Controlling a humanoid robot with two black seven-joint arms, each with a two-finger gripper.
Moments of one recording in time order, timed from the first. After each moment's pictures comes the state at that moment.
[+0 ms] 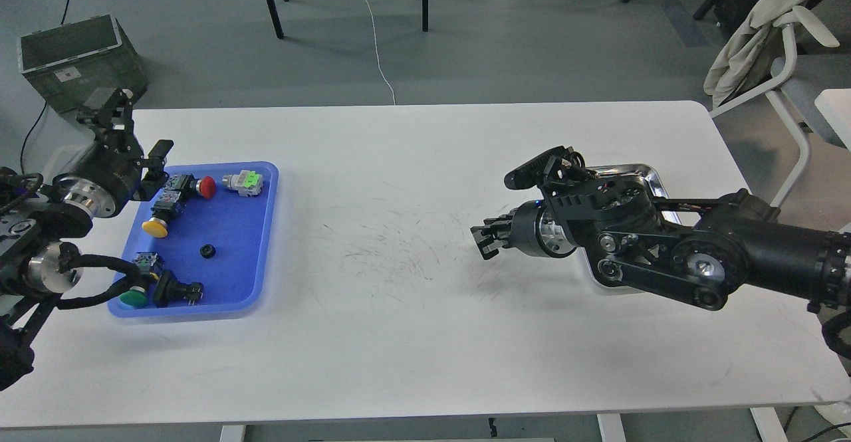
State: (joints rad) left arm -0.42 0.57 -1.04 -1.03 0.51 -0.09 -0.17; right arm 1.12 -0.40 0.02 1.23 -1.51 0.31 -0.14
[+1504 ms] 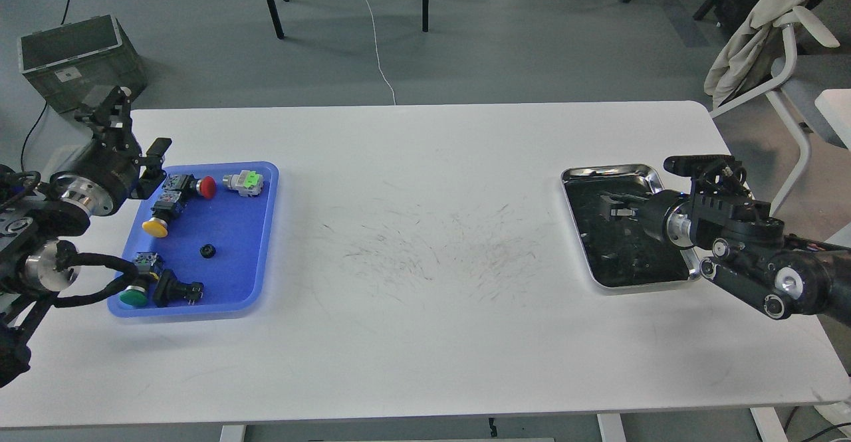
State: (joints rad) left arm -0.43 0.60 -1.04 -1.04 0.51 -0.09 -0.16; right arm 0.86 -0.50 0.17 0.83 -1.43 0.06 0.00
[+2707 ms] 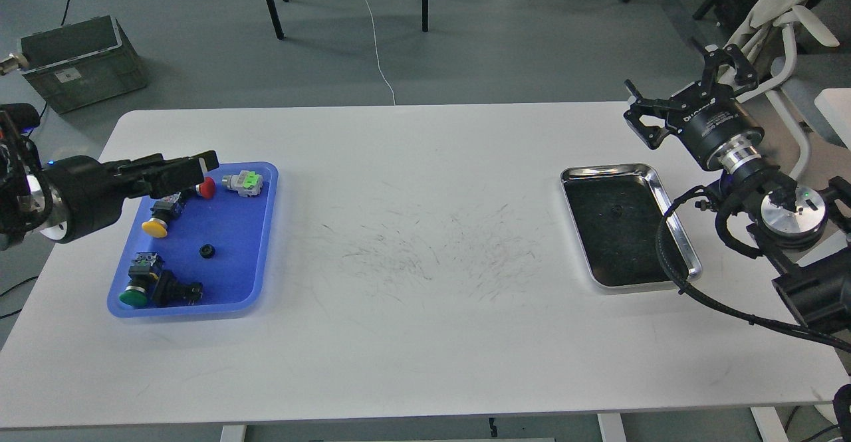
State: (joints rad) left arm -0.43 1.08 -0.77 -1.62 1.55 -0.25 0.03; right arm 0.57 -0.42 0.96 0.89 0.31 0.34 0.00
